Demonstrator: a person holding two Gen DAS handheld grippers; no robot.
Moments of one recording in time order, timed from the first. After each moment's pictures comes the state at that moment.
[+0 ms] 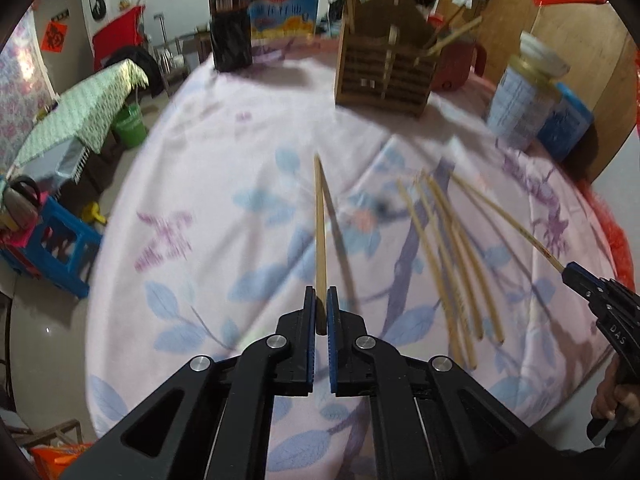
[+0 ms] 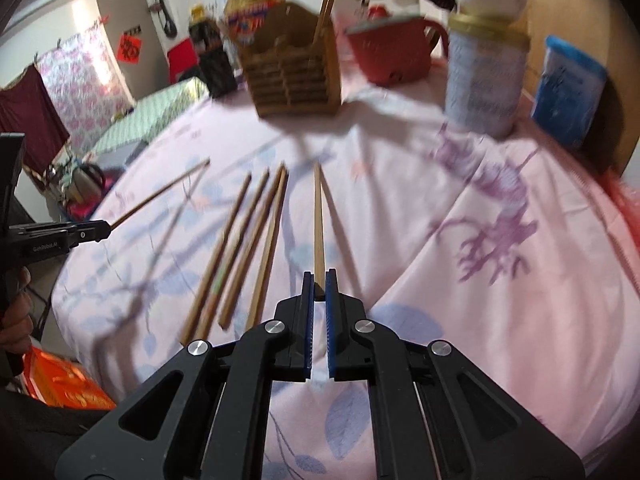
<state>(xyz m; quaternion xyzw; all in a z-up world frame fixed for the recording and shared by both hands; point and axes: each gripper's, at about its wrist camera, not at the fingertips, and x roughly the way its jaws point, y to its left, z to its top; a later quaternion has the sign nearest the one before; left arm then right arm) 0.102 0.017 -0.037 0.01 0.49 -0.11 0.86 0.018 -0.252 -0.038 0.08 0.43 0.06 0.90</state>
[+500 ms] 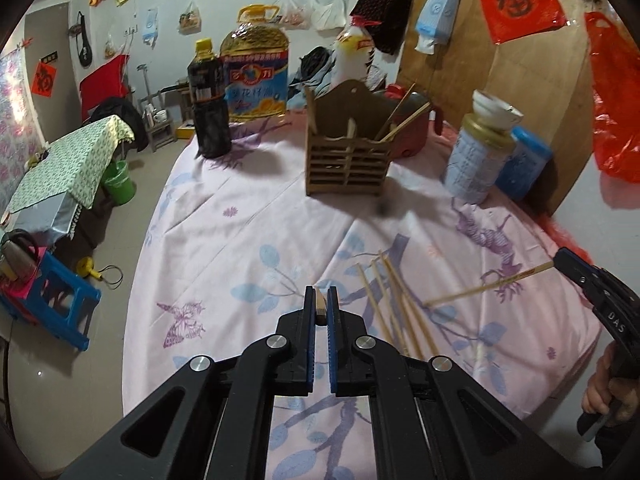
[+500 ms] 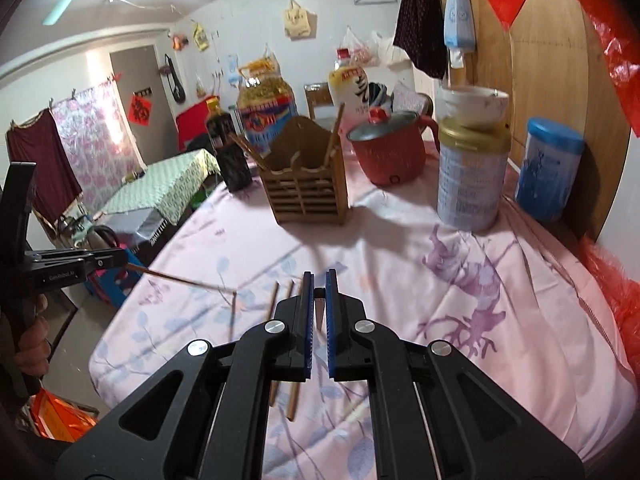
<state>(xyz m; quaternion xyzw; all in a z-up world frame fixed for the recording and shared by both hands) 0.100 0.008 0.056 0.02 0.42 -0.16 0.89 0.013 -0.249 0.051 0.10 0.33 0.05 0.94</state>
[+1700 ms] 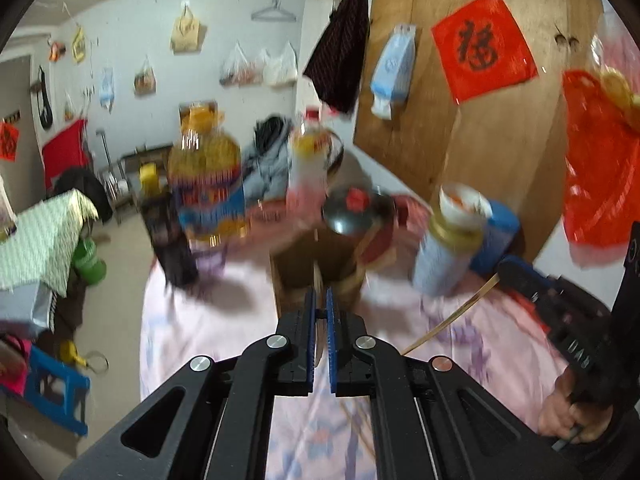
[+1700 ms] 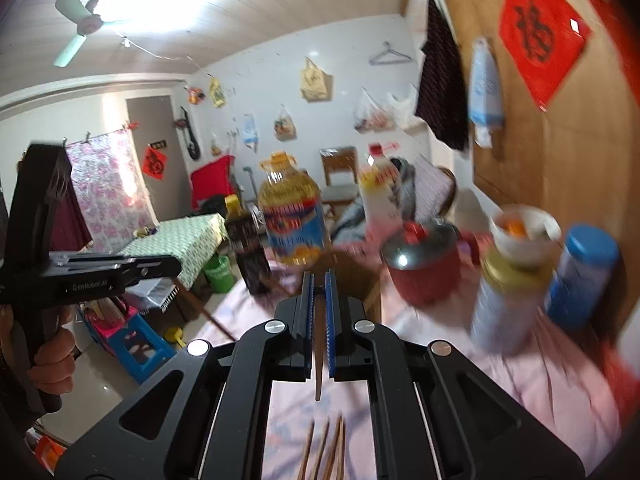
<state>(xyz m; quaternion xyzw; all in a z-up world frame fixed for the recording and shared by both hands) 0.220 -0.030 0.191 0.04 0.32 -0.24 0.91 0.143 -0.230 0.161 0.10 0.21 0.08 0.97</state>
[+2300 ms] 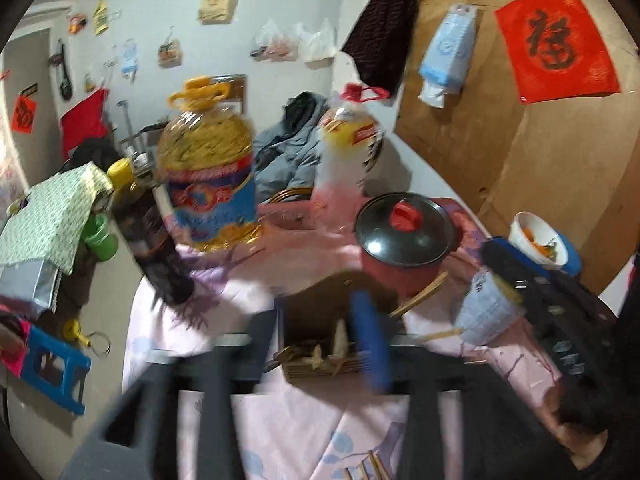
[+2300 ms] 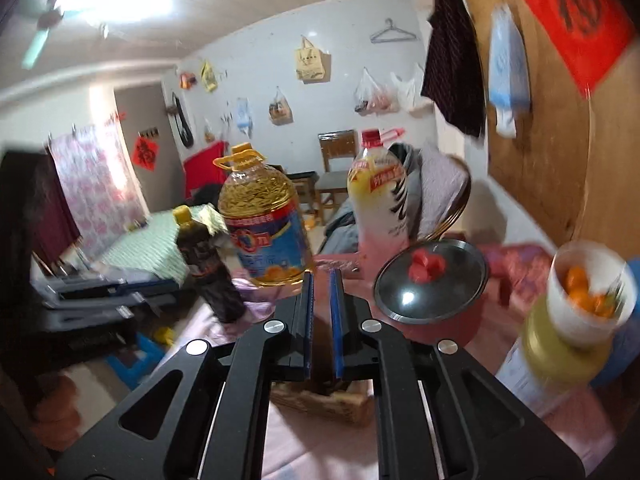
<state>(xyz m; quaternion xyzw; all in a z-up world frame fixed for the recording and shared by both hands) 0.349 -0.079 0.142 0.02 0.37 -0.16 0.91 0.282 -0.262 0.118 0.12 0.25 0.08 0.96</state>
